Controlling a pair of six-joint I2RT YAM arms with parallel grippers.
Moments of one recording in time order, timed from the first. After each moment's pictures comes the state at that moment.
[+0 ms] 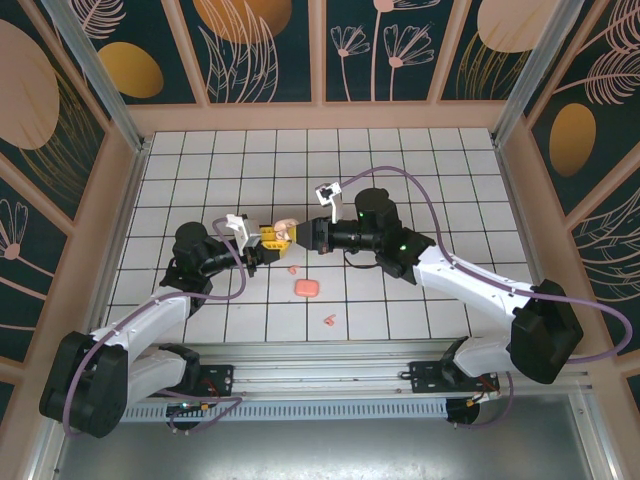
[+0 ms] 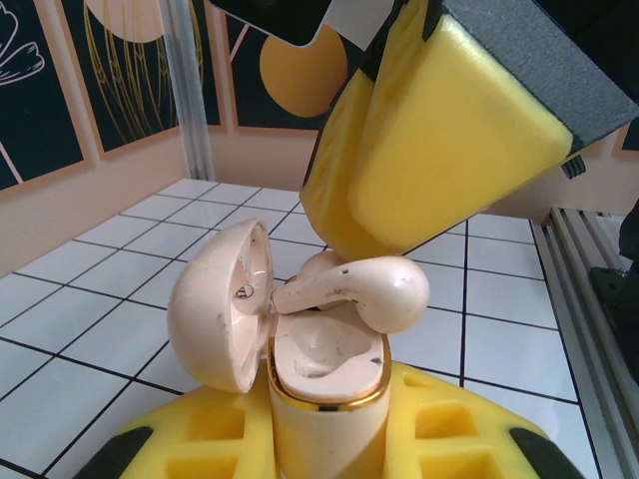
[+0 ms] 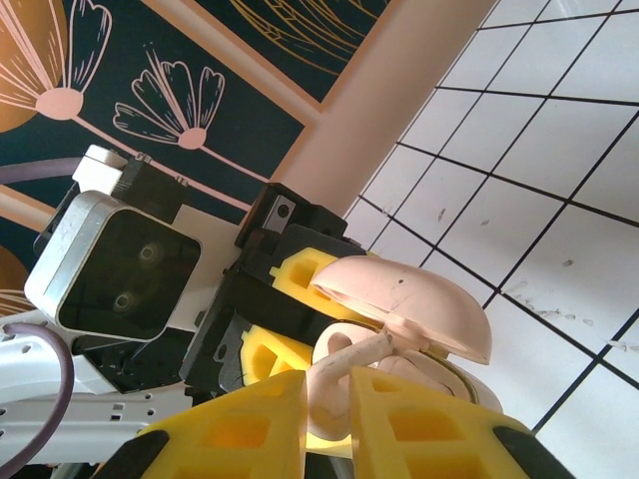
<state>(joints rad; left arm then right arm) -0.35 1.11 0.43 0.63 0.92 0.05 0.81 1.34 0.94 0.14 -0.54 0.70</state>
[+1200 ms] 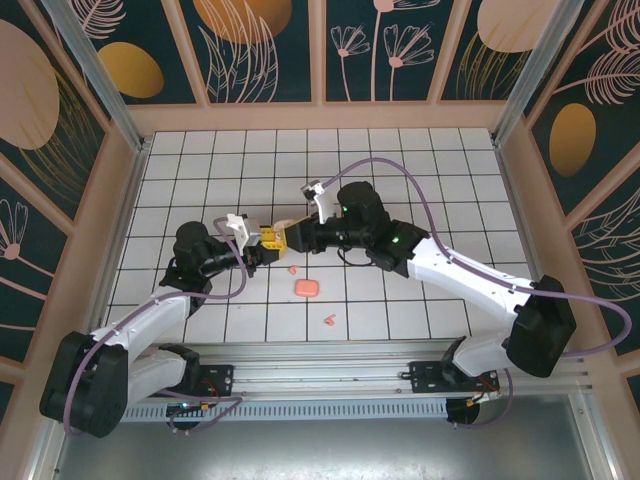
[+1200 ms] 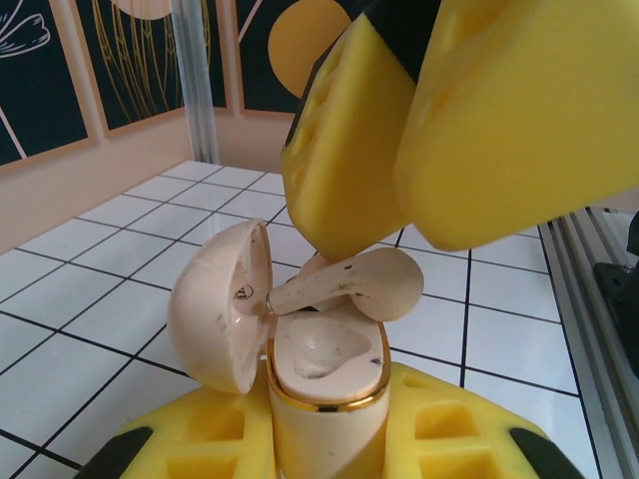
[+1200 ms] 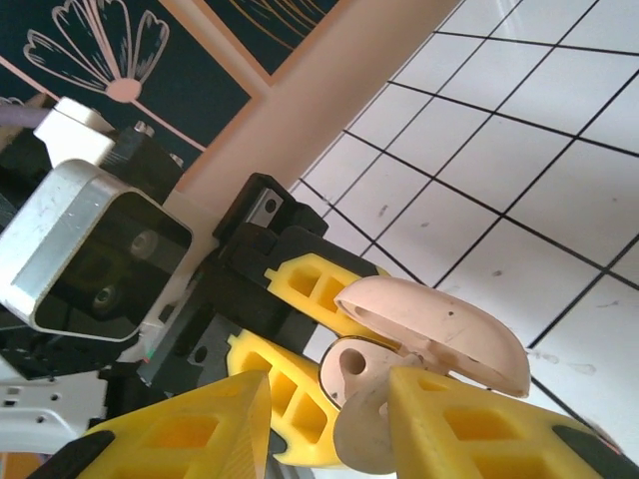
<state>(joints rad) -0.34 1.11 0.43 0.59 0.90 0.05 0.89 1.38 1.11 -0.12 -0.38 0.46</state>
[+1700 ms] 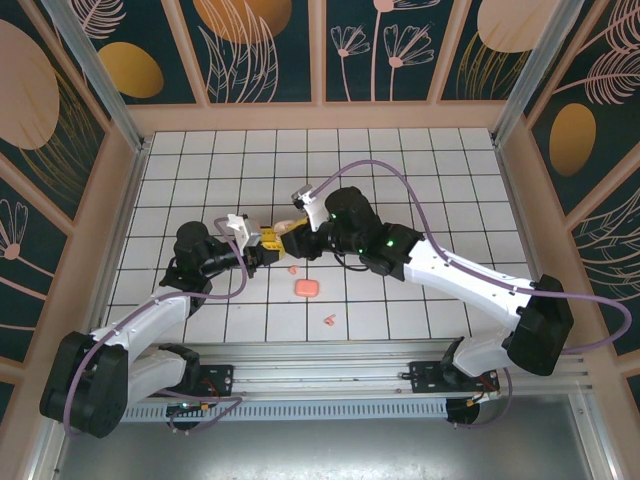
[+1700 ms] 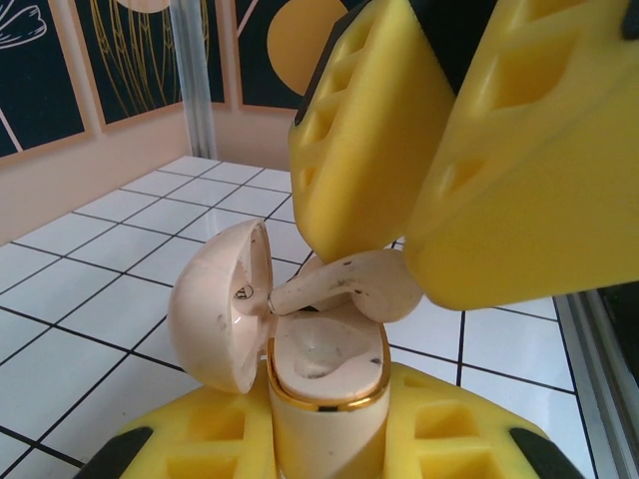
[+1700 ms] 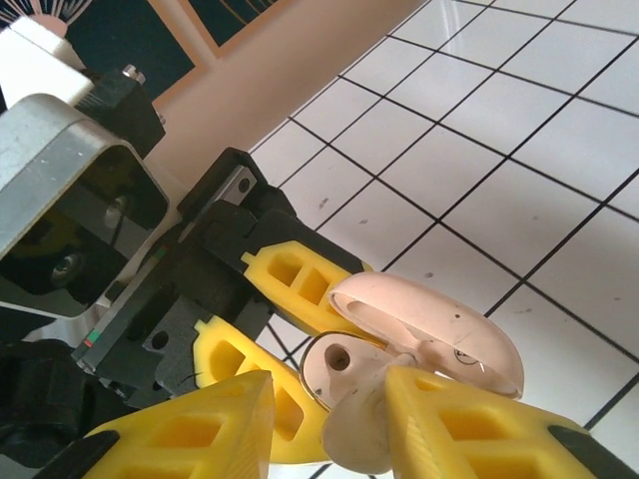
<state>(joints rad) -0.34 1.11 0.43 0.58 0.91 0.05 0.96 1.39 1.16 -0.23 -0.20 0.29</state>
